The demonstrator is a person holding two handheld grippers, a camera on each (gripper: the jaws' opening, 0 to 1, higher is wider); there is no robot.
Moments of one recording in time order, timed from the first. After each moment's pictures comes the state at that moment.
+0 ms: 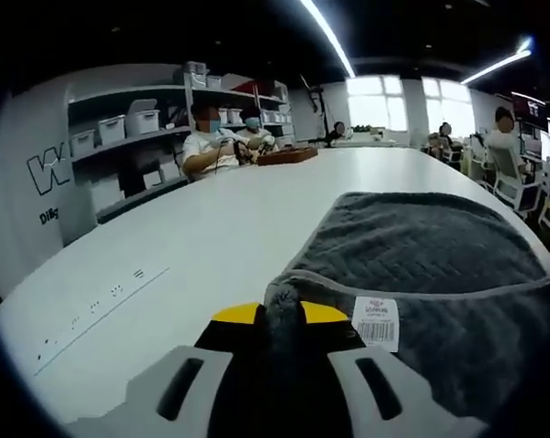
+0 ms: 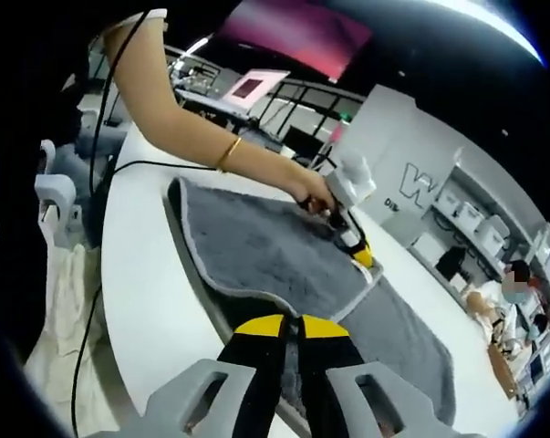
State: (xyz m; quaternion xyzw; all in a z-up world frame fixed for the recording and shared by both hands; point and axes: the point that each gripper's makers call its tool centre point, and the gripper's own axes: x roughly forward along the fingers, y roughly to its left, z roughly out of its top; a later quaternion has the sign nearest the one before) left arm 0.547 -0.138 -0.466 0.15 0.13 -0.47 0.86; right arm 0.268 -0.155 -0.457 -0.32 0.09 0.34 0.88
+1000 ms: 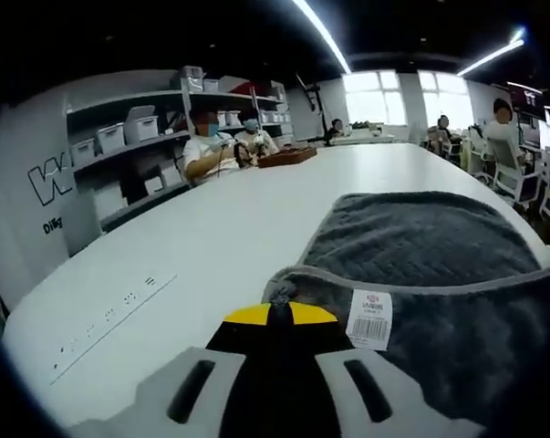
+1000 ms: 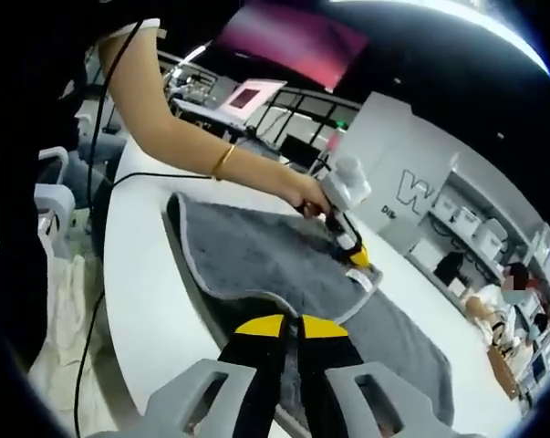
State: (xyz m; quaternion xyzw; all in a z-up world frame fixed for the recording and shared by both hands) left arm 0.546 -0.125 -0.449 0.17 0.12 -0.47 0.86; right arm 0.265 -0.147 -0.444 -0.31 0.07 0.34 0.89
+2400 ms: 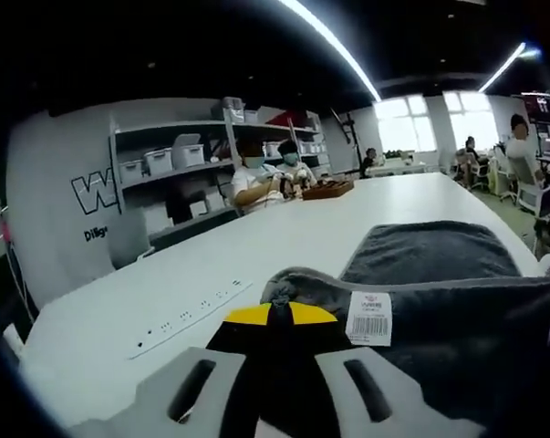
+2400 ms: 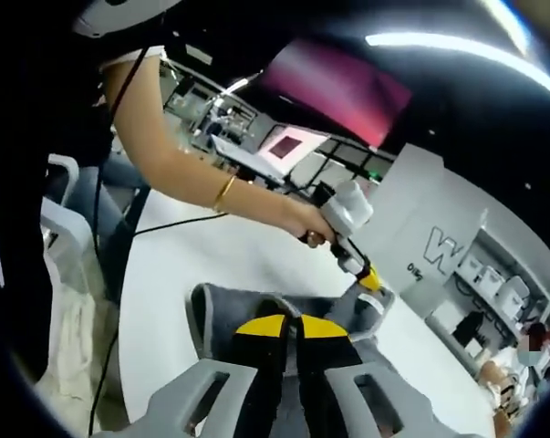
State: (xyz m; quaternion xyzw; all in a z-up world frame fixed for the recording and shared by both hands) left arm 0.519 0.004 -0.383 0.14 0.05 -0.39 0.91; right arm 0.255 -0.041 -0.394 -0.32 -0.03 0.44 0.84
